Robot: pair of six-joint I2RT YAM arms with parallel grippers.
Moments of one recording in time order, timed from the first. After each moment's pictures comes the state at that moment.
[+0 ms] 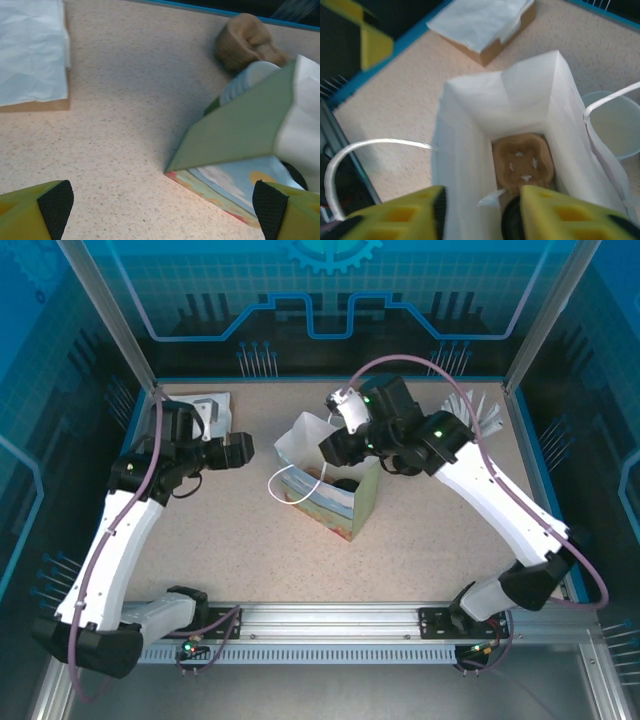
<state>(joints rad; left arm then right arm) -0.13 1.12 1.30 -0.92 0.13 -0.30 0.73 1.51 1.74 -0.95 -0.18 0.11</state>
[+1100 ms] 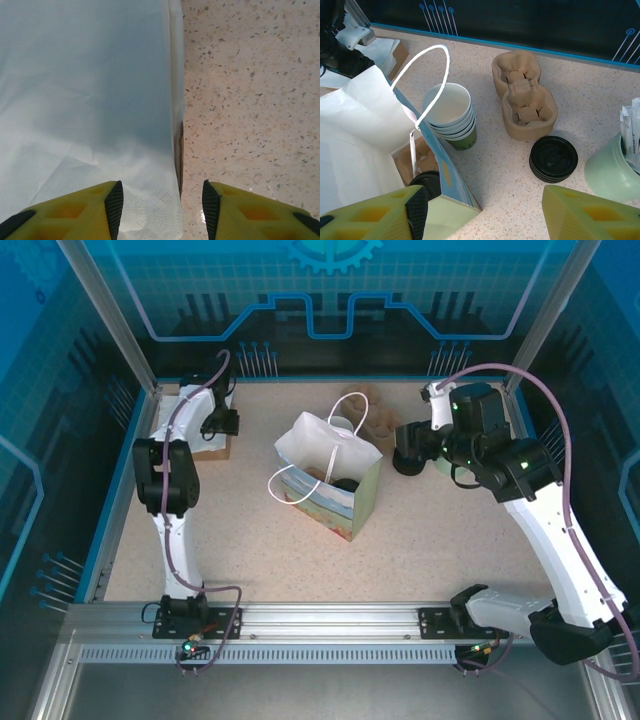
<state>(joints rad) 0.00 2.19 1.95 -1.06 -0.16 -0.04 0.45 1.16 1.56 -1.02 0.04 0.17</state>
